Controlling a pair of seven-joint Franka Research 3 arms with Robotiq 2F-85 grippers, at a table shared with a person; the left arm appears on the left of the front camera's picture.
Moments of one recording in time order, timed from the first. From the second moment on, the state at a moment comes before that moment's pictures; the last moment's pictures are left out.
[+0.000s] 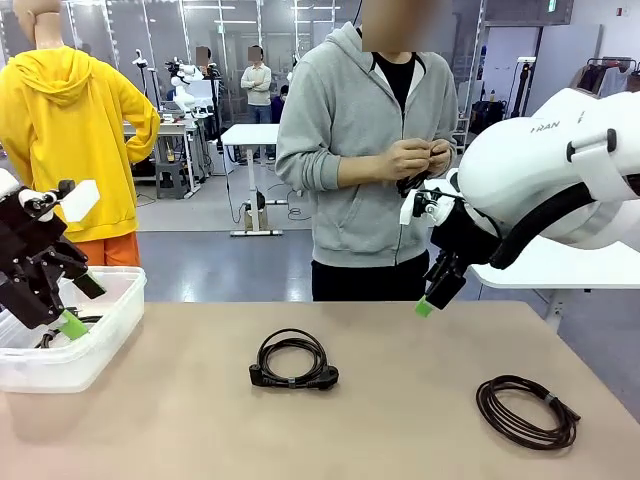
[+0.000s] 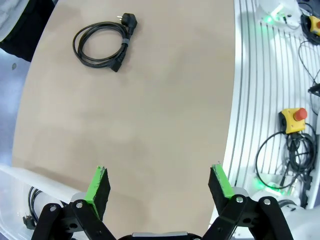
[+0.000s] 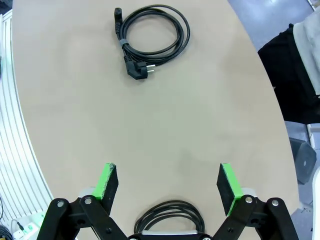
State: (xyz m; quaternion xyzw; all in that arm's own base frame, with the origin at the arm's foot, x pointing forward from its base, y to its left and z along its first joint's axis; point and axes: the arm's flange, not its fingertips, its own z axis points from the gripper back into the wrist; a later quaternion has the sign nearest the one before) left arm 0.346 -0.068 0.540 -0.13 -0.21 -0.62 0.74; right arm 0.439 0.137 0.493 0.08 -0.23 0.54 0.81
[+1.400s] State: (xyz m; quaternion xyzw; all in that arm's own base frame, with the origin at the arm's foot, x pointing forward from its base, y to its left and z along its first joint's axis) left arm 0.401 -0.297 0.492 -0.11 -0.04 -0.63 0.77; right arm 0.283 -0.166 0.500 0.29 -0.37 0.43 0.77
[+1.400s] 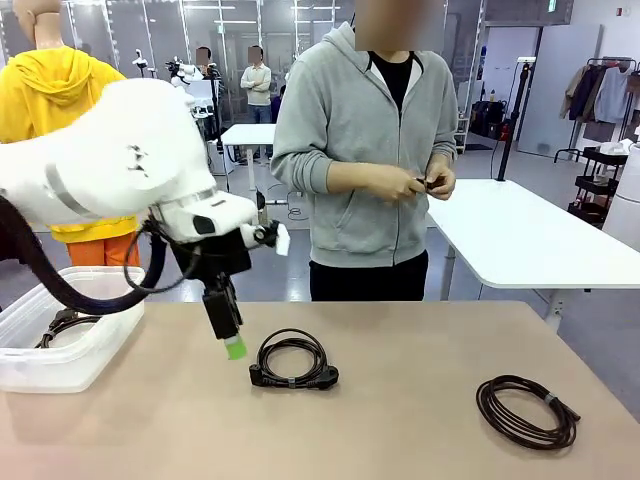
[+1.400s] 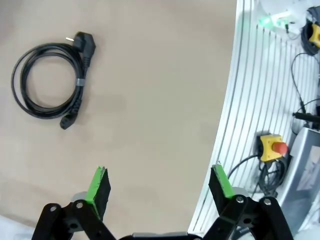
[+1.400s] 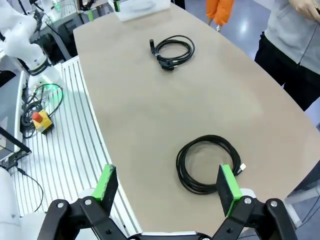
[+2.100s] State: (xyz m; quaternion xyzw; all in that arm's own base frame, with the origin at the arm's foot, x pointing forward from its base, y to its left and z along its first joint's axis) left arm 0.402 -0.339 0.474 -0.11 -0.02 -0.62 0.78; right arm 0.281 -0.209 0.458 0.35 -0.41 0.42 0.73
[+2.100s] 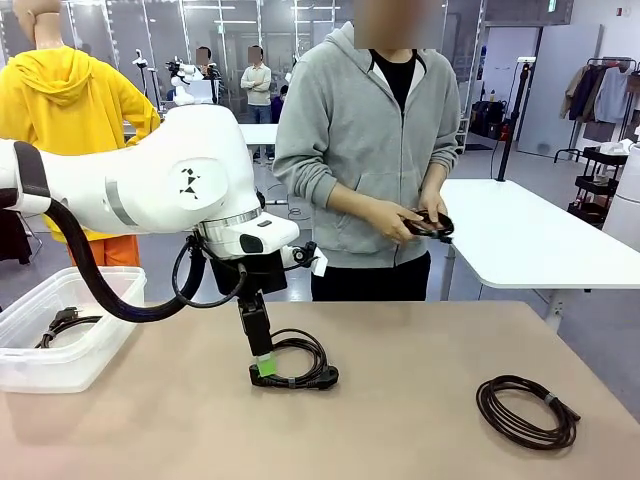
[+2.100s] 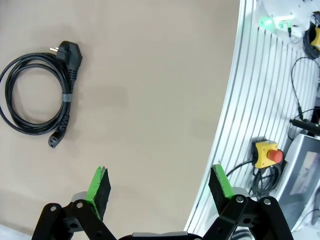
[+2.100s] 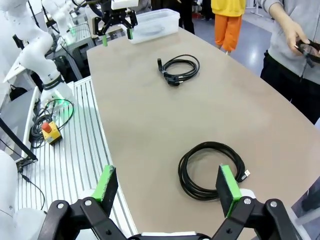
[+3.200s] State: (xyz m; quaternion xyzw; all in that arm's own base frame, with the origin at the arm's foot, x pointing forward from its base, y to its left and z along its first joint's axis) left arm 0.452 -0.419 0.386 0.04 0.00 -0.67 0.74; right arm 0.281 -0.204 0.464 0.34 -0.39 0.43 0.74
